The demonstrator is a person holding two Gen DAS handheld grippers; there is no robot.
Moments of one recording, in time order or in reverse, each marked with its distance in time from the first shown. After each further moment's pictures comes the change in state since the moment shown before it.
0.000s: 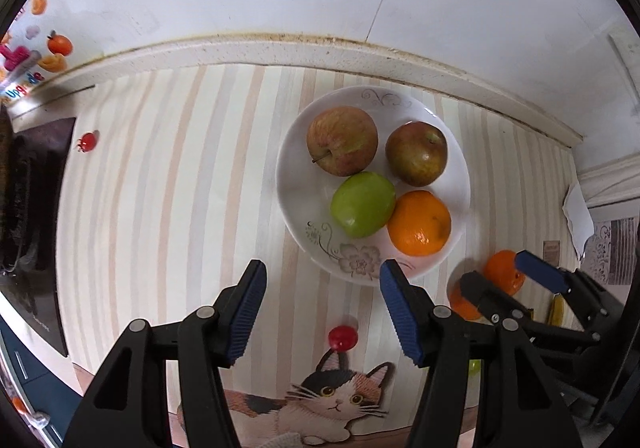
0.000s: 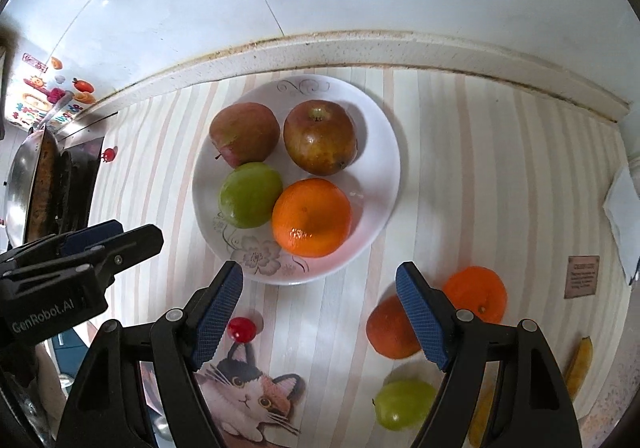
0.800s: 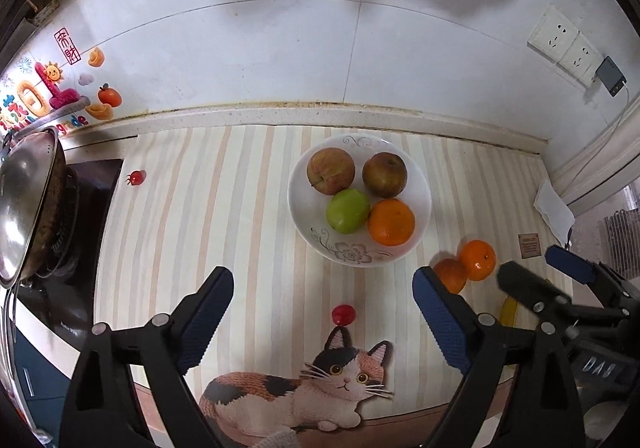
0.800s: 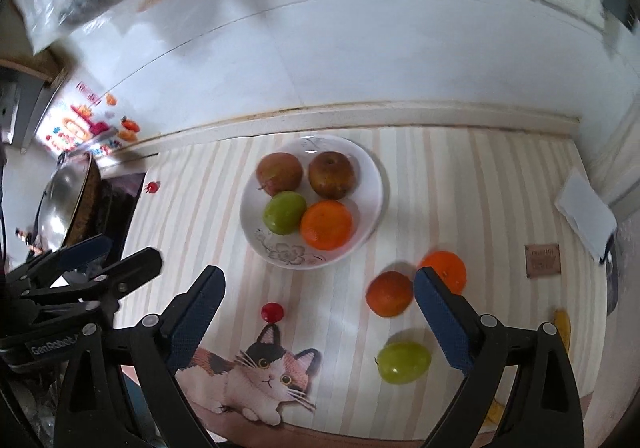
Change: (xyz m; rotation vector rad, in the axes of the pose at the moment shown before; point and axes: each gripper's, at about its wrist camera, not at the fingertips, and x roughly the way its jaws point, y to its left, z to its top) left arm -0.088 -0.018 -0.065 0.073 -0.236 0.038; right arm -0.109 -0.009 -0.058 0.065 -0.211 0.027
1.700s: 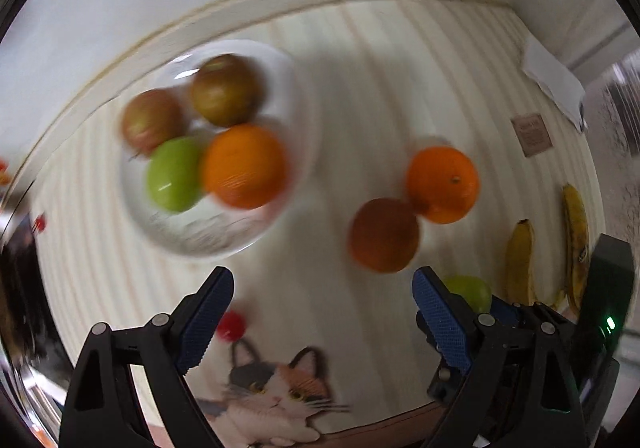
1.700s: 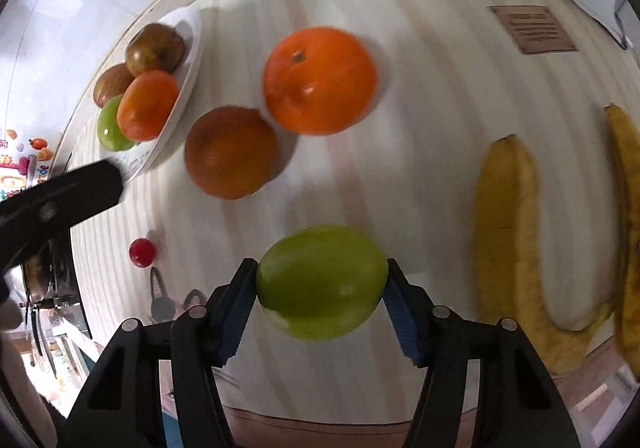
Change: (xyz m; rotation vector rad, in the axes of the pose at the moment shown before) left arm 0.148 -0.157 -0.006 0.348 0.336 -0.035; right arm 0.125 -0.132 -0.109 0.349 0.266 -0.009
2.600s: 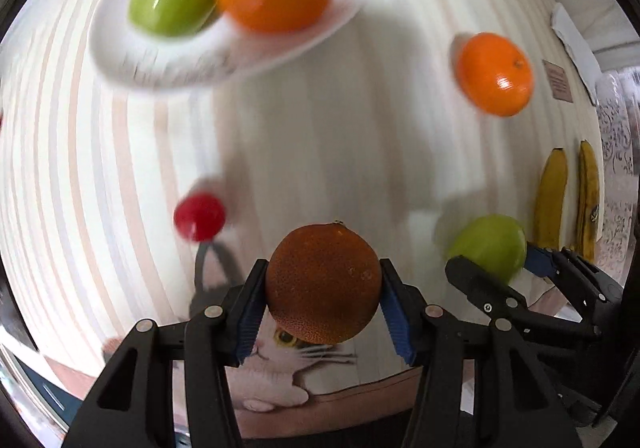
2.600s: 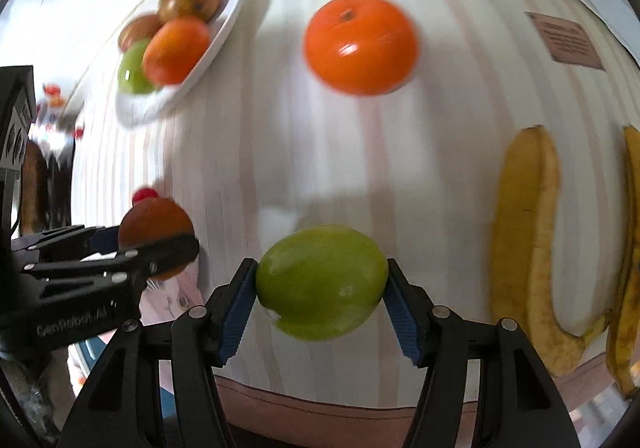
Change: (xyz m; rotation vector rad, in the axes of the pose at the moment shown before) left arm 0.052 0.038 -0.087 -0.168 0.186 -0.131; right arm 0.016 0.018 -0.018 -0.186 0.077 -0.014
